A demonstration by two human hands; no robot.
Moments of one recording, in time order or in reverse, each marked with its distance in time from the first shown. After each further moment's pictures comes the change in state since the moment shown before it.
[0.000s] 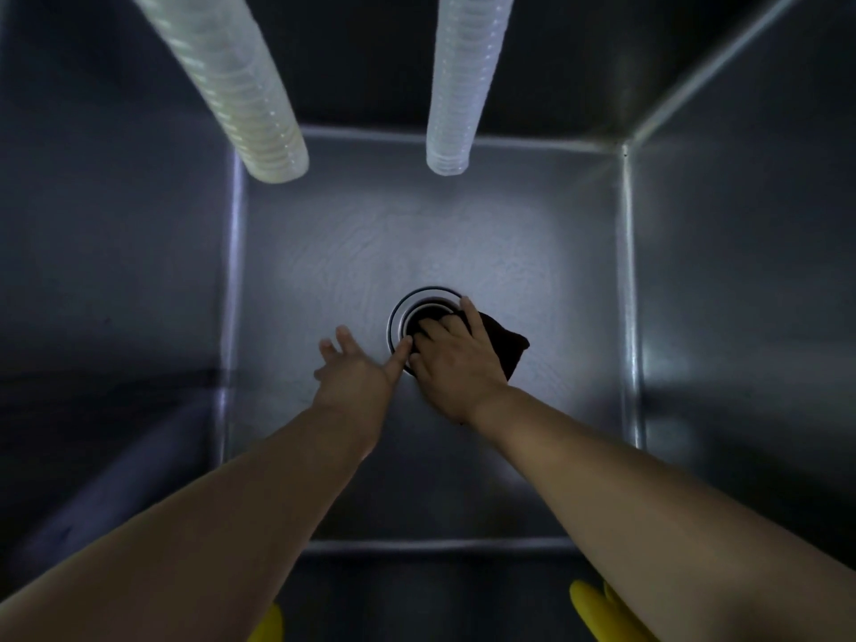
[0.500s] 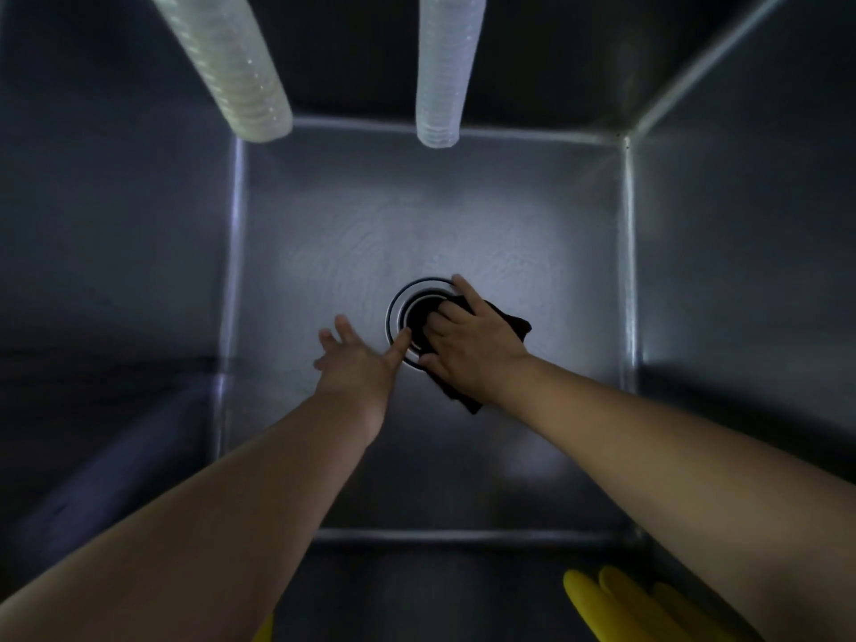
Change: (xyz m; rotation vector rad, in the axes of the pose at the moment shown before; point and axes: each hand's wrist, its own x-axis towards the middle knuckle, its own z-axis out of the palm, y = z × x) left_hand 0.003 0.006 -0.005 -0.094 -0.036 -0.041; right_hand 0.001 0.027 -0.012 -0.491 -0.102 -0.311
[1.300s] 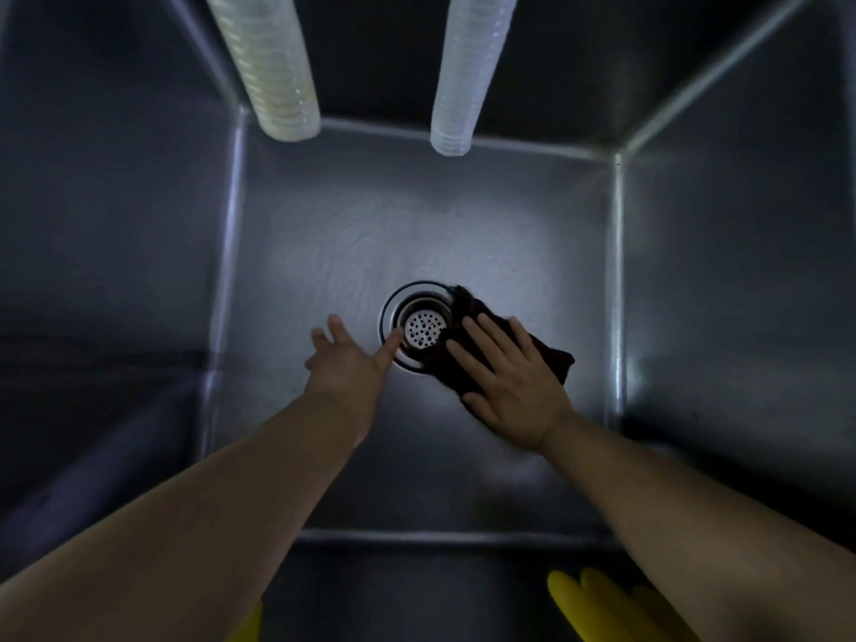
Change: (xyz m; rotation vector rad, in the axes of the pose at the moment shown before) left_hand -0.006 -0.003 0.007 0.098 0.078 0.008; right_hand -0.067 0.001 0.055 0.256 0.334 0.173
